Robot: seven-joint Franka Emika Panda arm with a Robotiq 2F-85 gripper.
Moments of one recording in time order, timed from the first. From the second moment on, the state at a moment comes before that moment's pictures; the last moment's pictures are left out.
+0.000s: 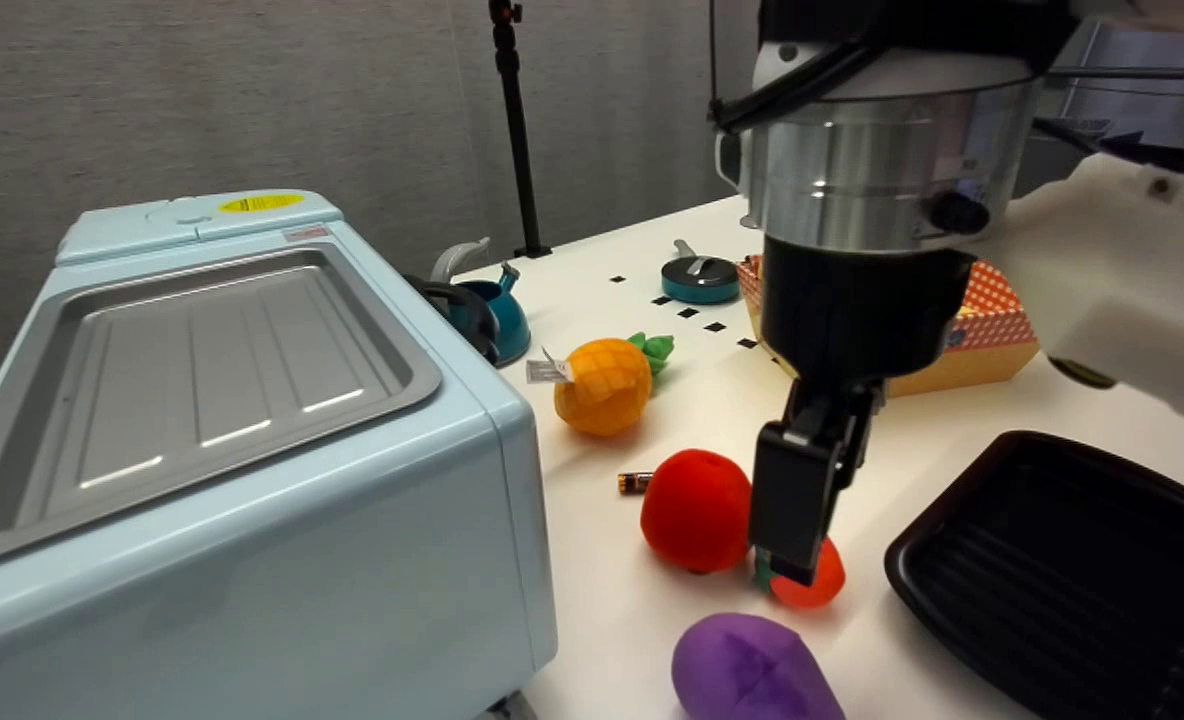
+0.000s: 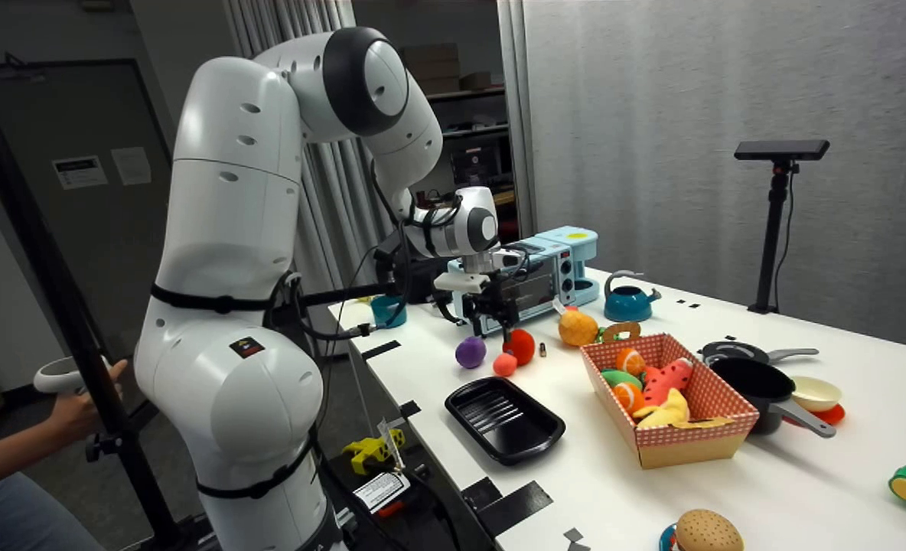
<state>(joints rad) 0.37 0.41 0.18 -2.03 -0.18 2.38 0.41</state>
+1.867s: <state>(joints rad) 0.44 0.57 0.10 -1.97 -0.21 2.45 0.48</state>
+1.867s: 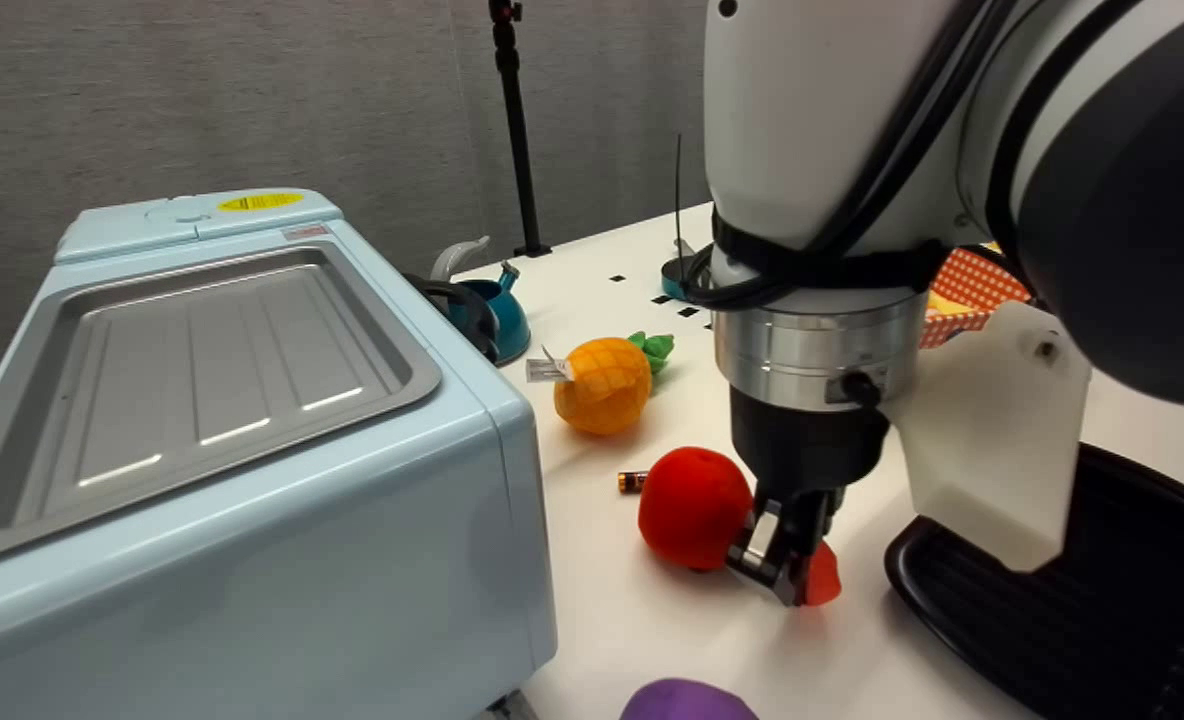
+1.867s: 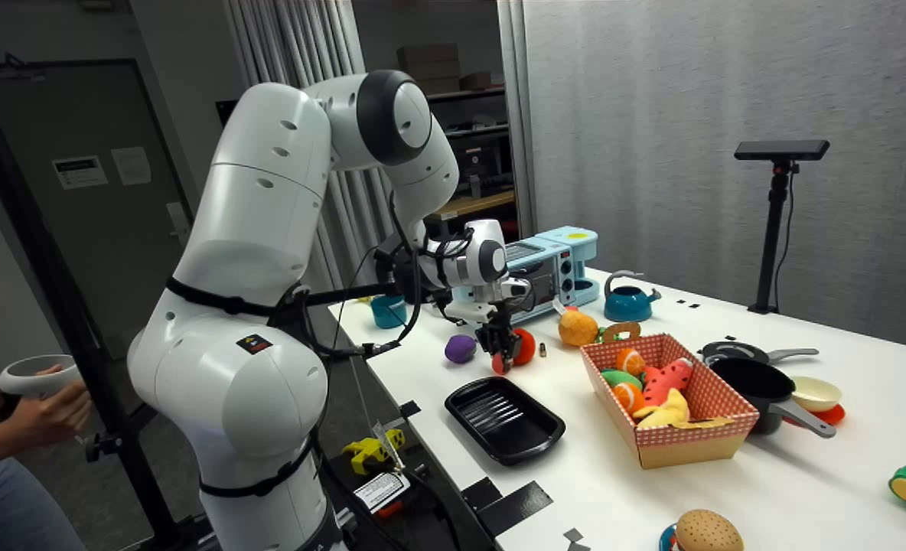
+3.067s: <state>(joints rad) 0.33 0.28 0.04 -2.05 -0.20 2.27 0.58</state>
